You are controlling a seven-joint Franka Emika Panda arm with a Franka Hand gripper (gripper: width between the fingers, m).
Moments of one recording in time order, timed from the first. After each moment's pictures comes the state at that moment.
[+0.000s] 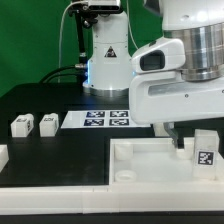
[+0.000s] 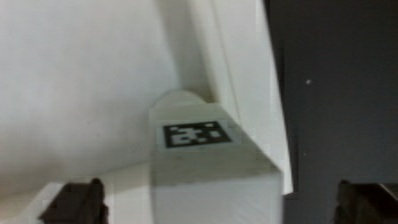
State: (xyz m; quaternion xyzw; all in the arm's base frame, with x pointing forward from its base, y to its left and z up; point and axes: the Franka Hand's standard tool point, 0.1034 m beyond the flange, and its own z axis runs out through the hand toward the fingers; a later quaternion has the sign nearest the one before) arm 0.627 0.116 0.075 -0.99 0.08 0.00 0.08
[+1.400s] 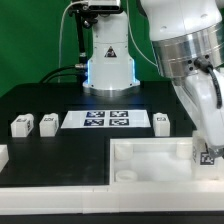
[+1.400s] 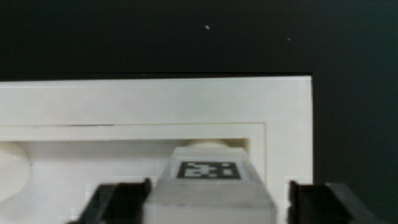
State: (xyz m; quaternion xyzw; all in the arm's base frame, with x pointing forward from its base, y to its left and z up) arm 0.627 0.121 0.073 -0.70 0.70 0.09 0.10
